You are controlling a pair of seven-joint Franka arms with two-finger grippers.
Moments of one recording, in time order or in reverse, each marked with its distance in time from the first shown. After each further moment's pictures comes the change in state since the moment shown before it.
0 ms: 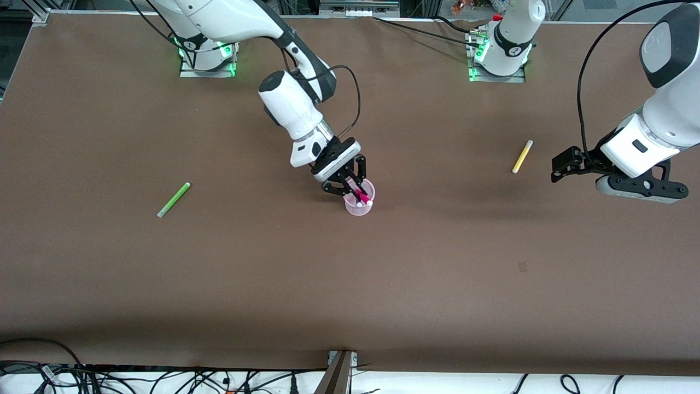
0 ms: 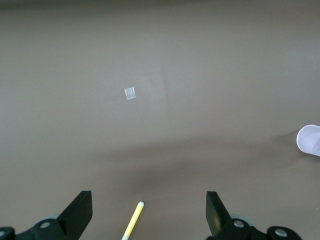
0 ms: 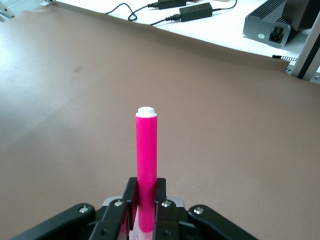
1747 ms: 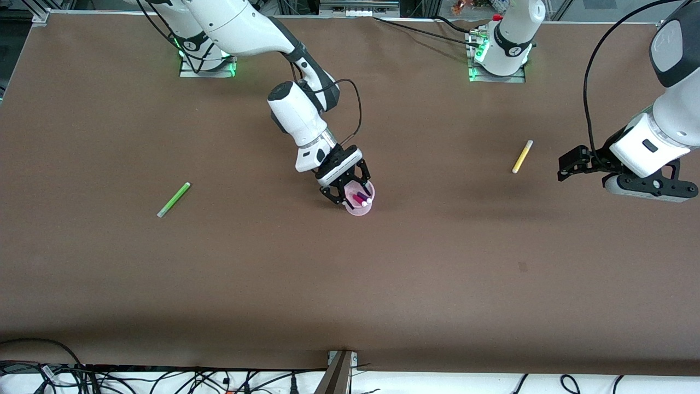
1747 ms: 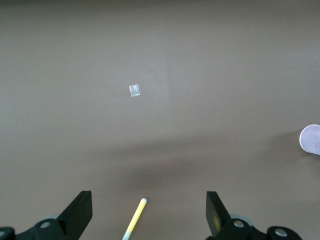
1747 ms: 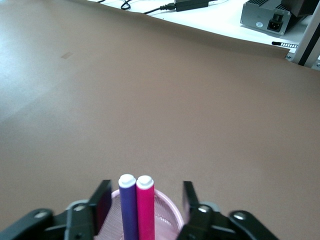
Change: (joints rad) left arm 0.005 0.001 0.008 0.008 0.000 -0.013 0.000; right arm 0.046 0.075 -0.048 0.009 0.004 0.083 0.000
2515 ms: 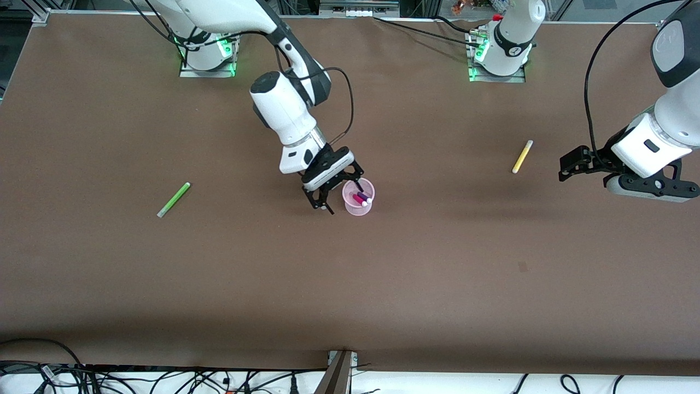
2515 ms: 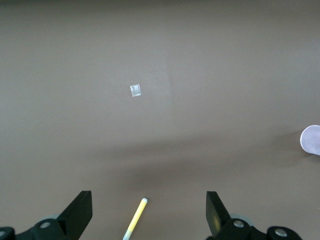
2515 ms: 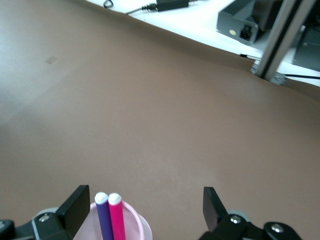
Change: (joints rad) left arm 0.000 0.000 0.003 0.000 0.000 0.000 0.000; right arm 0.000 -0.196 -0.094 0.022 0.001 -0.365 0.000
